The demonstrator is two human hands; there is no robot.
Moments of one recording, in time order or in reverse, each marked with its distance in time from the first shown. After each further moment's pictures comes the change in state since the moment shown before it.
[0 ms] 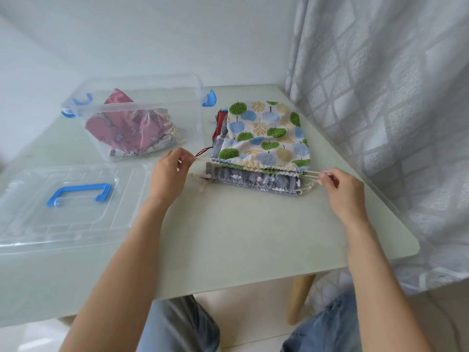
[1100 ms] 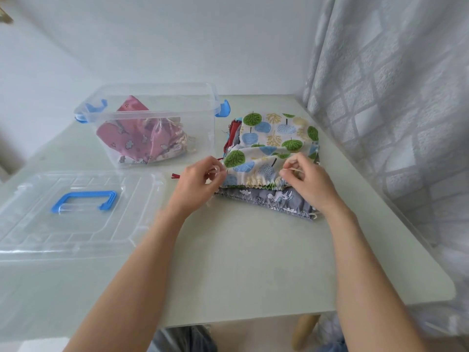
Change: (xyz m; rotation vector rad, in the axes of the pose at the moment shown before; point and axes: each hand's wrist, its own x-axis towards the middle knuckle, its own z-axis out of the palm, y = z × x) left_hand 0.005 0.024 0.015 -0.156 -0.102 0.154; right_hand 0.046 -0.065 0.042 0.158 -0.373 -0.291
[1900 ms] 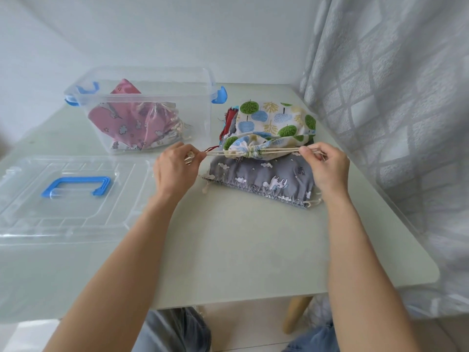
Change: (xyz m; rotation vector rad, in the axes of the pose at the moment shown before) left_hand 0.003 -0.008 -0.007 0.322 0.327 -0.196; right_hand 0.003 0.018 -0.008 0.214 0.427 0.160
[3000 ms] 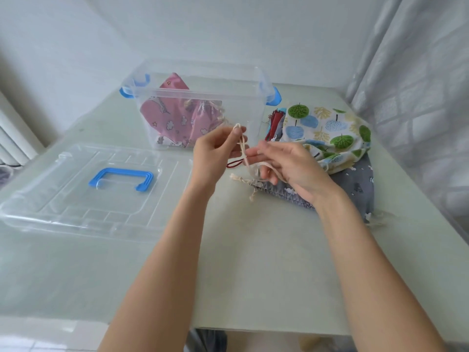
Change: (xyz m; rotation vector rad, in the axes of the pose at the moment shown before) left_hand 0.018 0.001 -0.032 -0.937 -0.158 -0.279; right_hand -0.029 -0.110 0.105 0.495 -0.840 0.173
